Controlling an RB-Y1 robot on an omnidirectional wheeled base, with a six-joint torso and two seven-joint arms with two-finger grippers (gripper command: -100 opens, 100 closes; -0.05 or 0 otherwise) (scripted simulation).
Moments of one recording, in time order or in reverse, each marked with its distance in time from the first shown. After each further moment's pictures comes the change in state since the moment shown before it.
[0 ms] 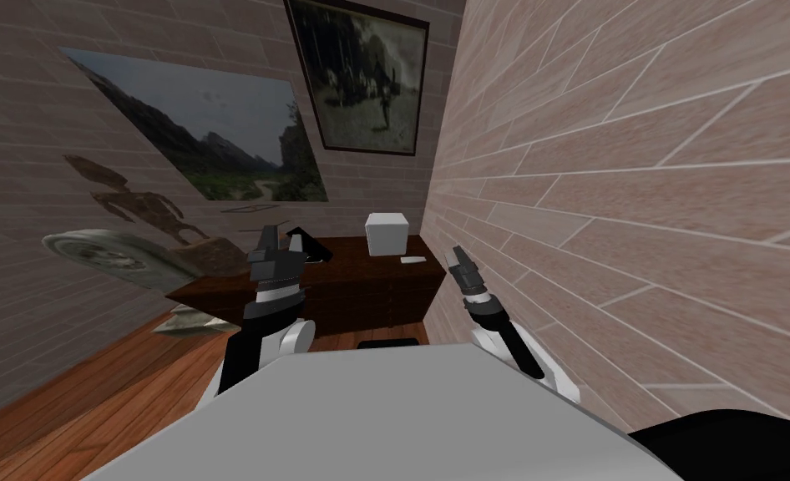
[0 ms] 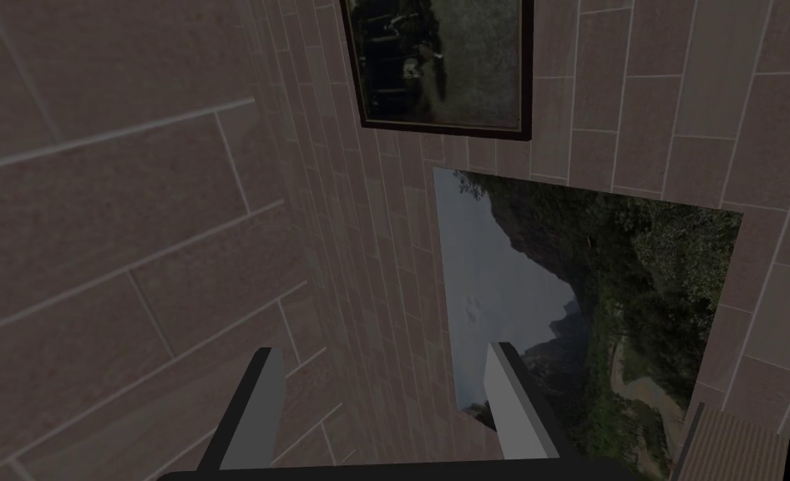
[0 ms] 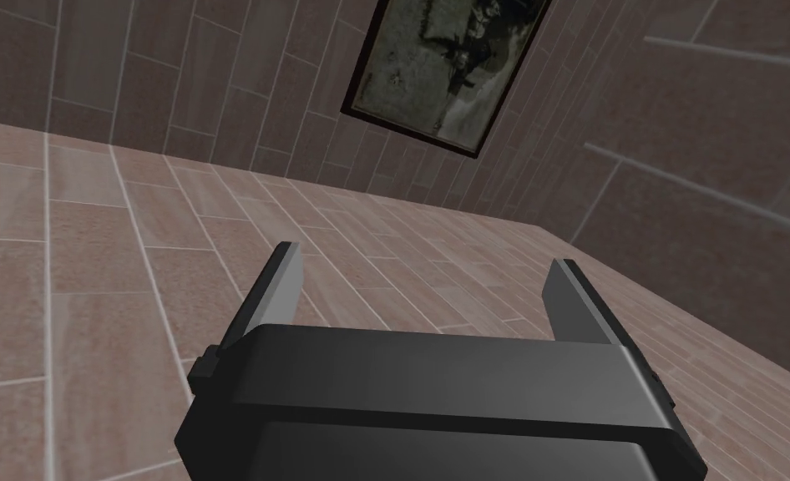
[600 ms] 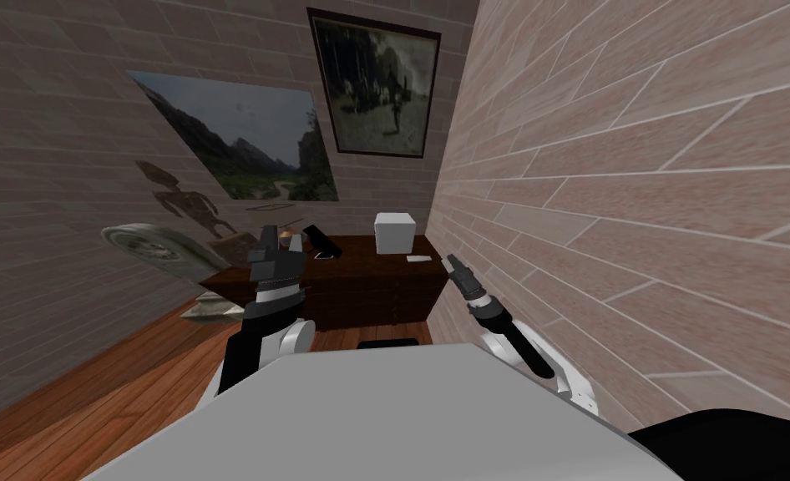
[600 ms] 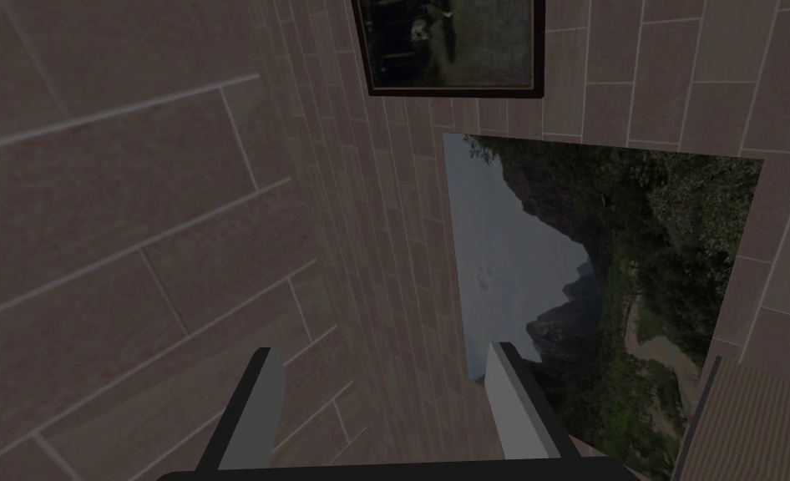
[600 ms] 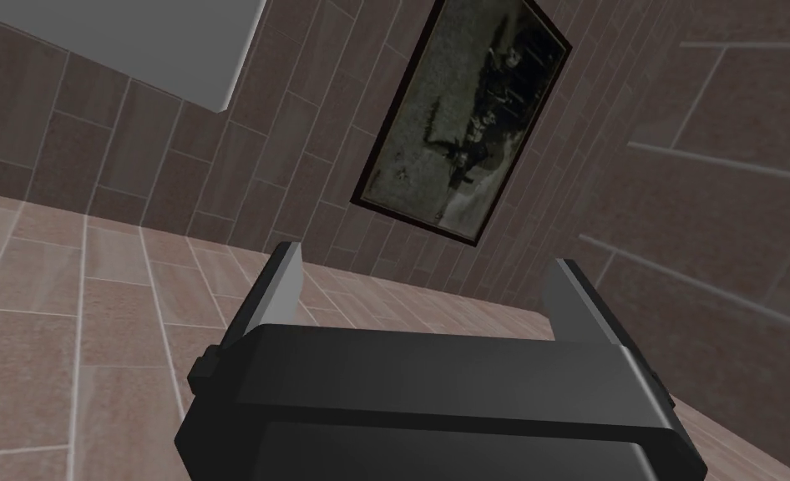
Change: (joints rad) left arm 0.000 0.000 0.000 0.000 0.000 0.000 0.000; right arm 0.015 -0.173 0.009 0.072 0.006 -0.035 -0.027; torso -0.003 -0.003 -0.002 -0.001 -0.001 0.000
